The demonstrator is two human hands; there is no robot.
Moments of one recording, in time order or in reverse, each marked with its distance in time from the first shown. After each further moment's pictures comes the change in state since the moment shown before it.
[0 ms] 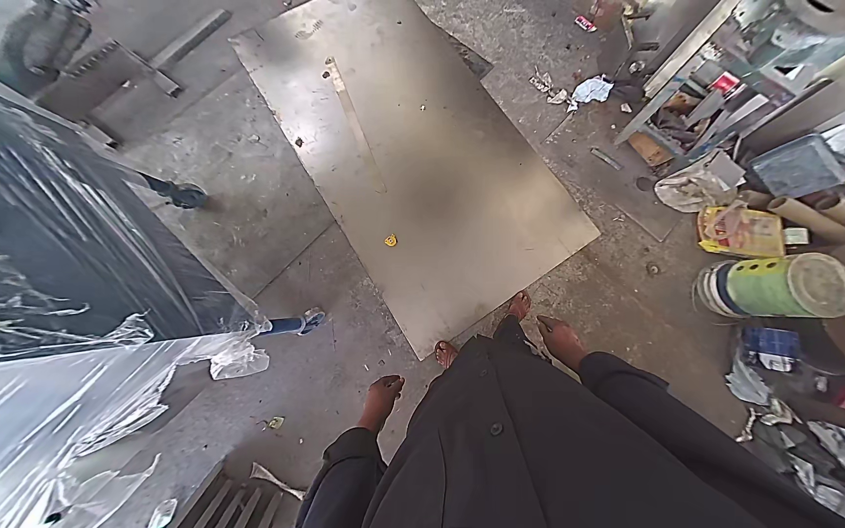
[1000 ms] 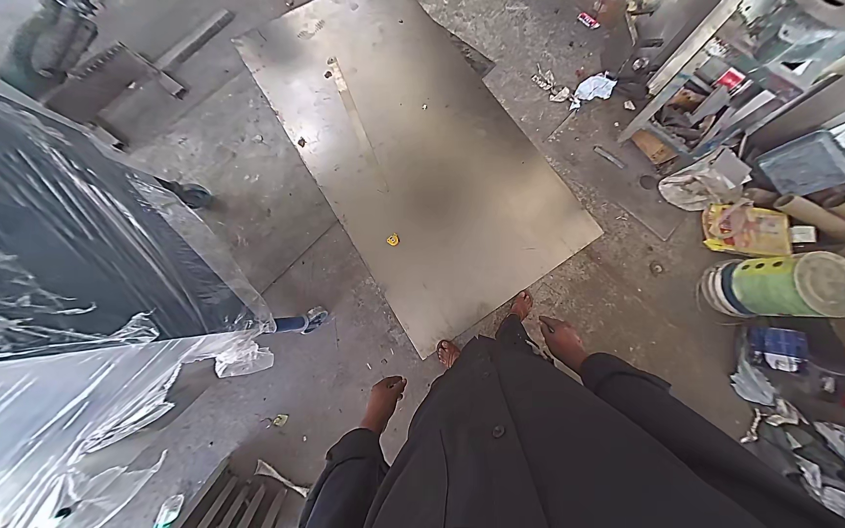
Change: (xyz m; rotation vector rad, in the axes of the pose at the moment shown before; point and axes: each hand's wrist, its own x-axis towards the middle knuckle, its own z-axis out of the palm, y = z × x) left_hand -0.004 -0.003 0.003 -0.010 0.013 -0.006; right_hand 0.000 0.004 0.004 0.010 0.019 0.003
